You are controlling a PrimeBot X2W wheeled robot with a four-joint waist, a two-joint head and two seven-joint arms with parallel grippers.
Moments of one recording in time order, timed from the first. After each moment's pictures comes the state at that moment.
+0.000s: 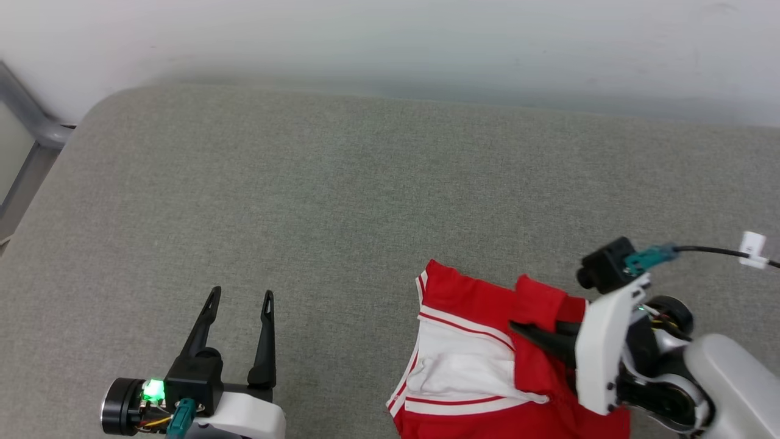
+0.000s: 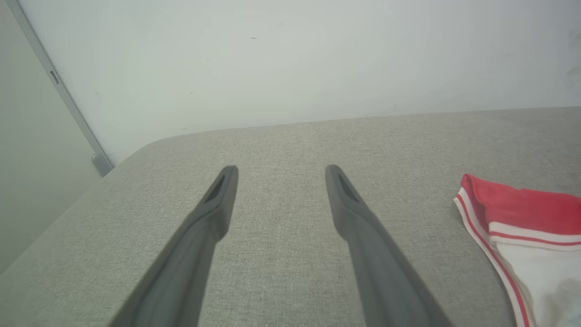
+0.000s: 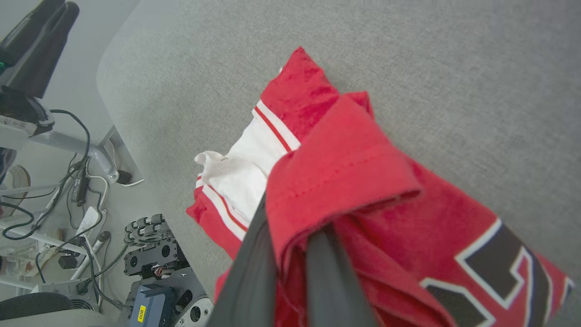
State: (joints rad) left arm 0.01 0.11 -0.10 0.05 -0.03 0.04 -0.26; right arm -0.36 -0.50 0.56 0.05 0.91 0.13 0.58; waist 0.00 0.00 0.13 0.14
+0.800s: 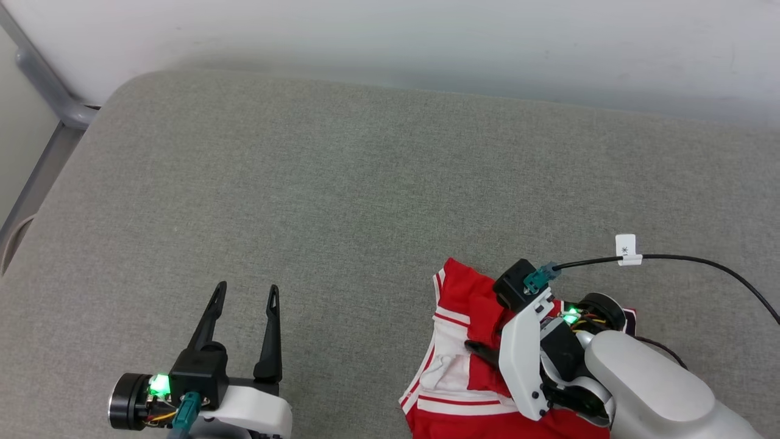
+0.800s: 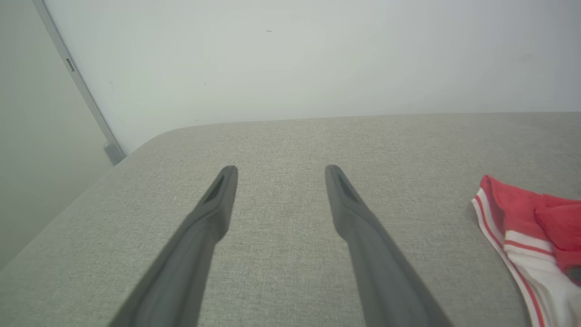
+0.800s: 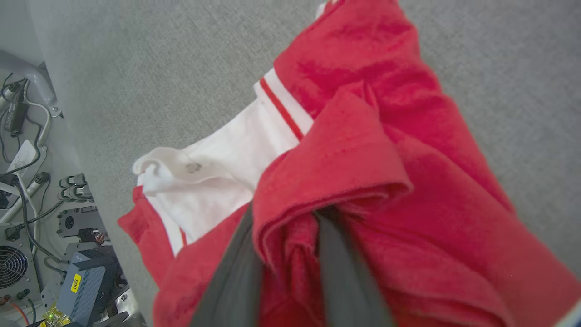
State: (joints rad) left arm 0.00 0.09 -0.09 0.07 -0.03 0.04 -0.26; right arm -0.59 -0.34 0.91 0.48 0.76 0.13 0.43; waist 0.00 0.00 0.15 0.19
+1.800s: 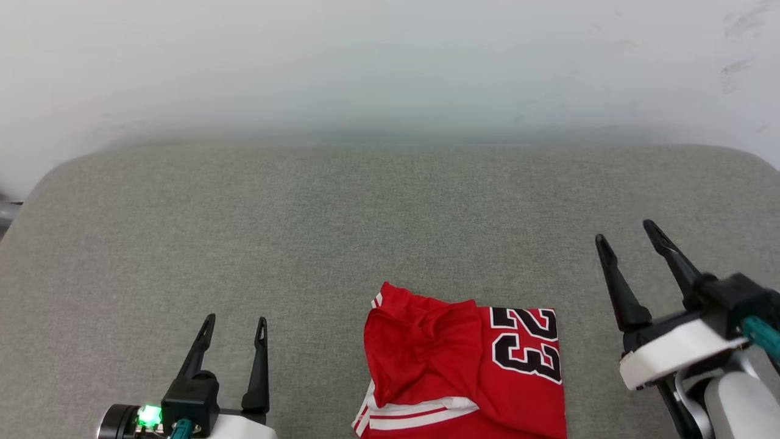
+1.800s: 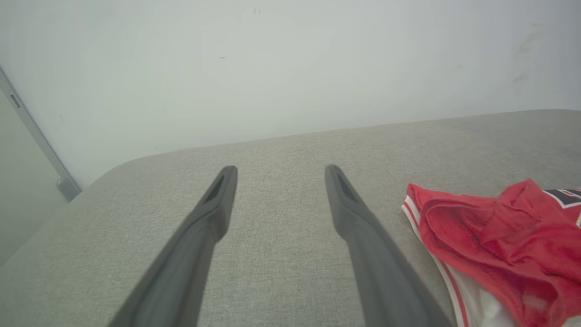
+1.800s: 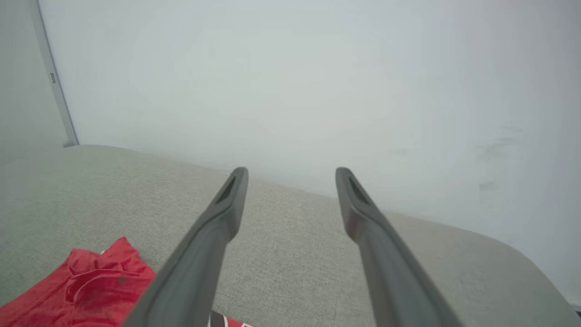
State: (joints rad) left arm 0.07 0.11 -0.07 0.07 -0.01 0.03 -0.26; right arm -0.21 -0.29 0.17 0.18 0.24 0.13 -0.20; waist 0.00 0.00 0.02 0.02
